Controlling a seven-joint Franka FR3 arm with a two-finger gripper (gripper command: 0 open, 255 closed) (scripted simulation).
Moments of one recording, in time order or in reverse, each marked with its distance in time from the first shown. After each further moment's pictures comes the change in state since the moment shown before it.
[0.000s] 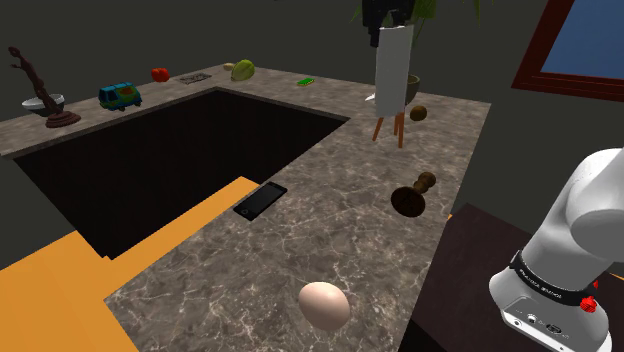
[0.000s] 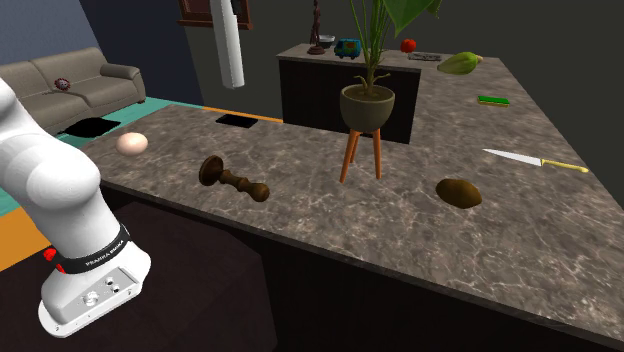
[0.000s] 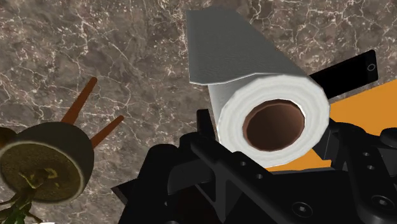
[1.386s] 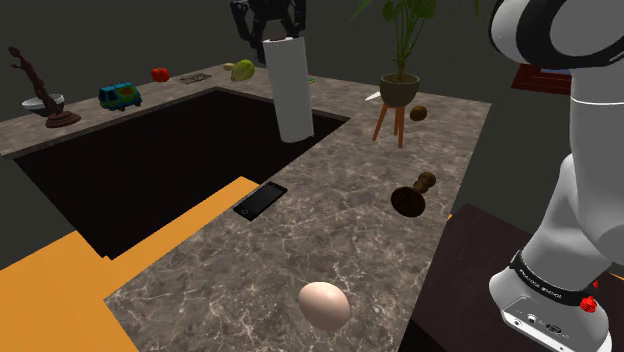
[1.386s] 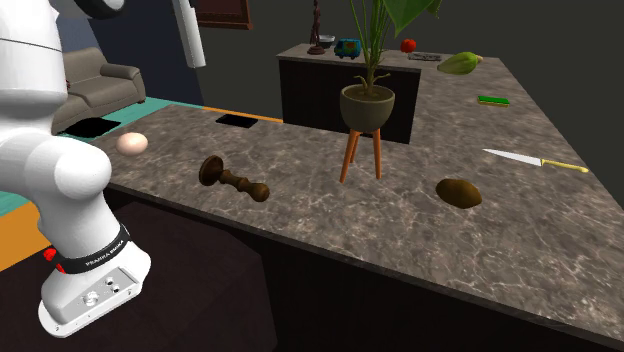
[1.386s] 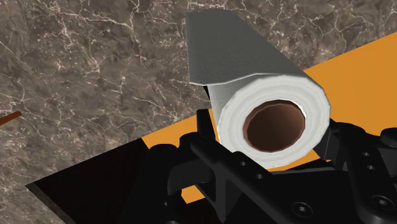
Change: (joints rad) arm 0.281 0.589 0.227 0.789 -0.079 -0.237 0.449
